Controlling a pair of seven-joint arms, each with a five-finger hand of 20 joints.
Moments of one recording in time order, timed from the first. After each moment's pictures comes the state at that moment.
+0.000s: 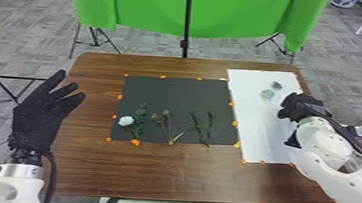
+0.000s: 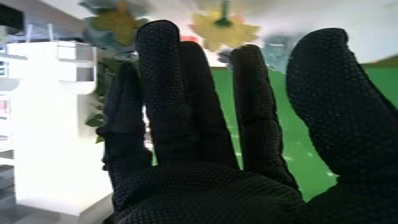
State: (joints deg) left arm 132.8 -56.5 -100.6 -129.0 34.9 10.5 20.9; right arm -78.0 -31.6 53.1 -103.3 -119.2 1.3 46.2
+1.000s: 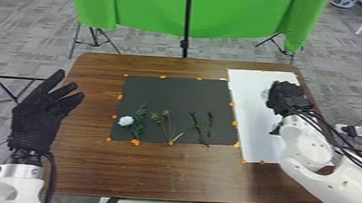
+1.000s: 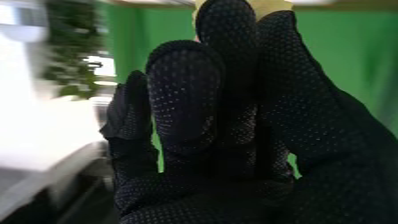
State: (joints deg) left arm 132.9 -56.5 -100.6 -129.1 34.9 10.5 21.4; right arm -66.1 -32.8 36.5 -102.6 -129.0 14.4 43.5
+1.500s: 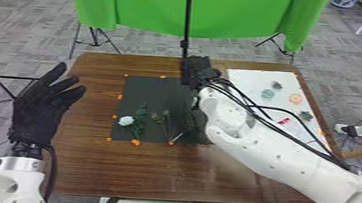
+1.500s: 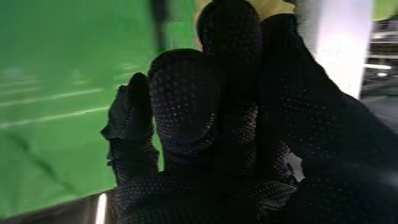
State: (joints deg) left arm 129.8 -55.3 -100.3 -128.9 35.1 10.3 20.2; right arm -47.3 -64.8 24.3 -85.6 -129.9 9.1 30.3
